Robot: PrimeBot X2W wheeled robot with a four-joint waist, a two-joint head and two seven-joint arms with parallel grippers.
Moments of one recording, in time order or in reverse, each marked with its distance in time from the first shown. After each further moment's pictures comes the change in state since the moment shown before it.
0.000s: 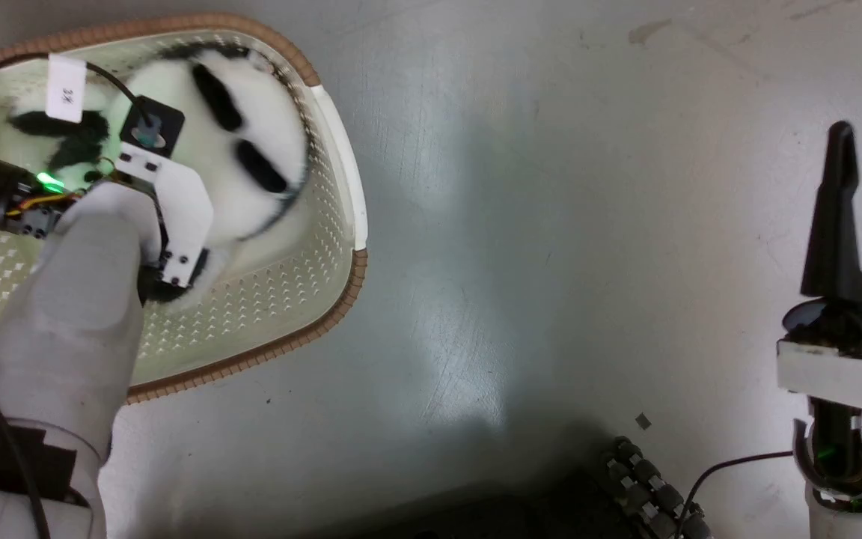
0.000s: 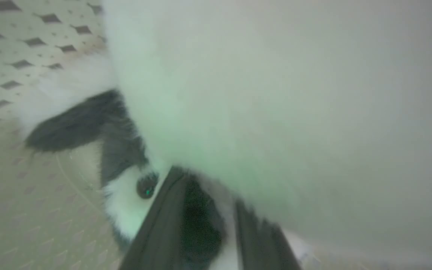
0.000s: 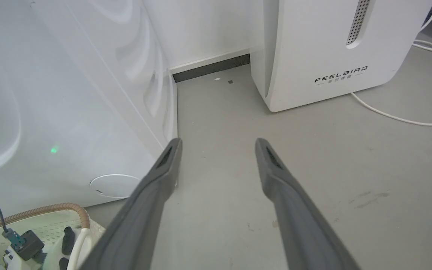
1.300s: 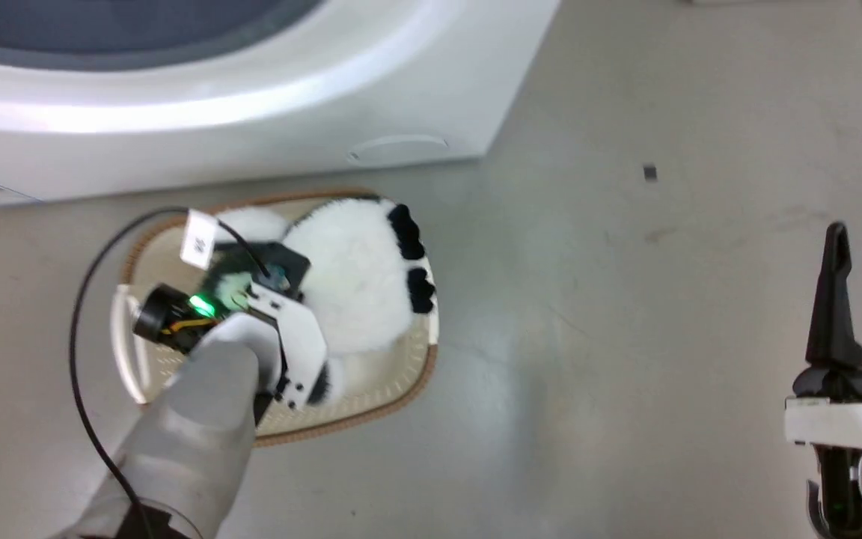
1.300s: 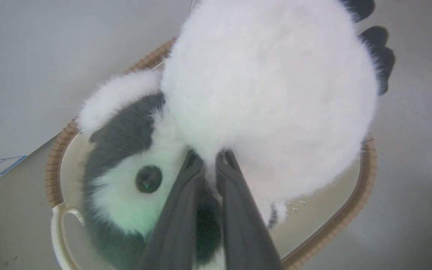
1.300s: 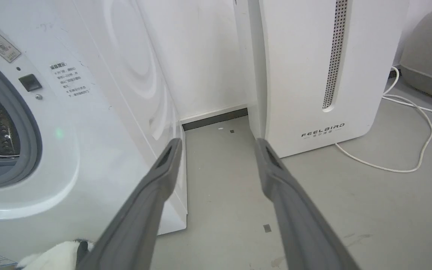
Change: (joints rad) left arm 0.153 -0.177 -0.092 0.137 -0.105 -0.054 -0.299; right arm 0.111 0.000 -0.114 0.157 -0.090 0.000 -0.023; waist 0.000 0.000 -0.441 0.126
